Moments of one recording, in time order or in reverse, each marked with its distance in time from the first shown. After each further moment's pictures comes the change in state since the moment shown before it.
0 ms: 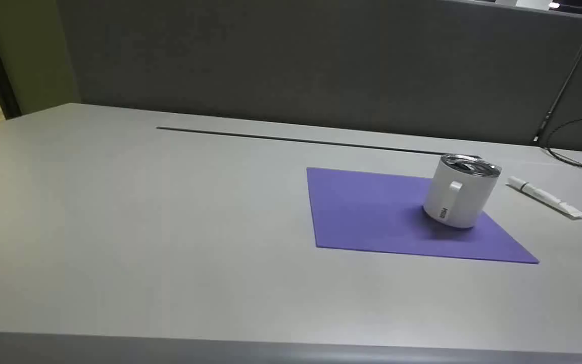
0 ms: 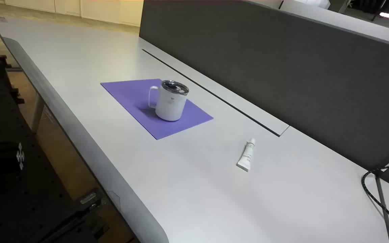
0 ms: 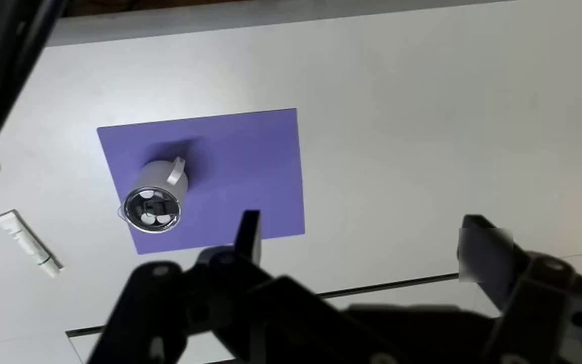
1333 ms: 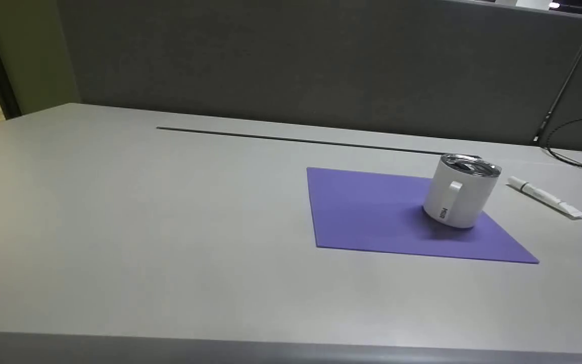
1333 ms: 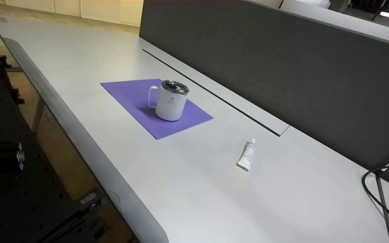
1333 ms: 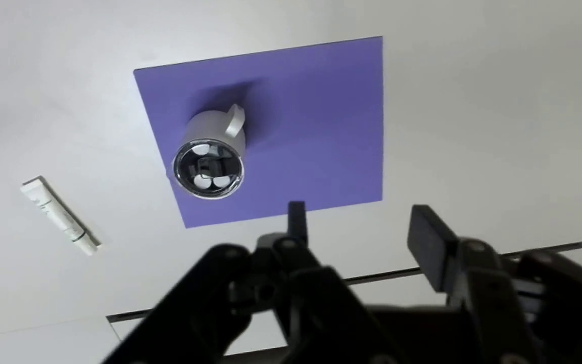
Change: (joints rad) arm -0.127 0.242 -0.098 -0.155 -0.096 0.422 -0.175
